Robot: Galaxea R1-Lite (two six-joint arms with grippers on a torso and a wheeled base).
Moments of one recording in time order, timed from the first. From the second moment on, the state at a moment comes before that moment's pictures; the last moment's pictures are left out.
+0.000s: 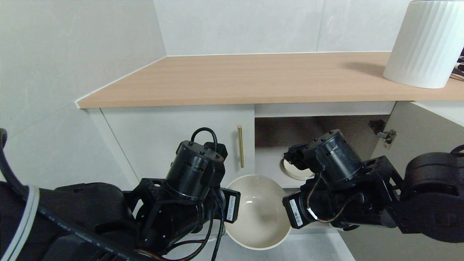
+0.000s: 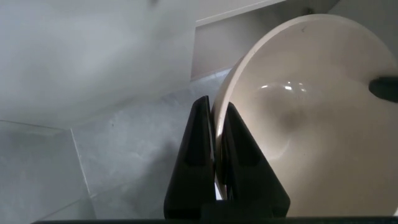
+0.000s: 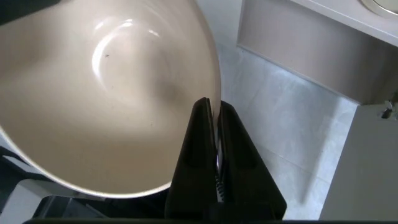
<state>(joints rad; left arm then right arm) -0.80 1.75 -0.87 -0.21 0.31 -0.35 0.84 1.76 -1.06 0.07 -0.17 0.30</state>
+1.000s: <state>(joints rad) -0.80 1.75 -0.87 -0.23 0.31 -0.35 0.76 1.78 -1.08 0.06 -0.19 0.42</state>
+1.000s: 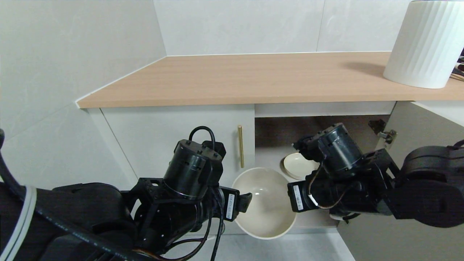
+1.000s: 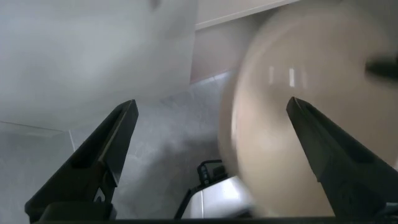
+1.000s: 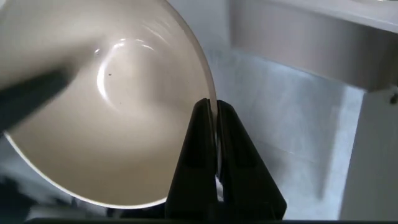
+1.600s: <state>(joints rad) -0.80 1.74 -0.87 -0.23 0.31 -0.35 0.48 2.04 -1.30 0.05 -0.32 0.67</state>
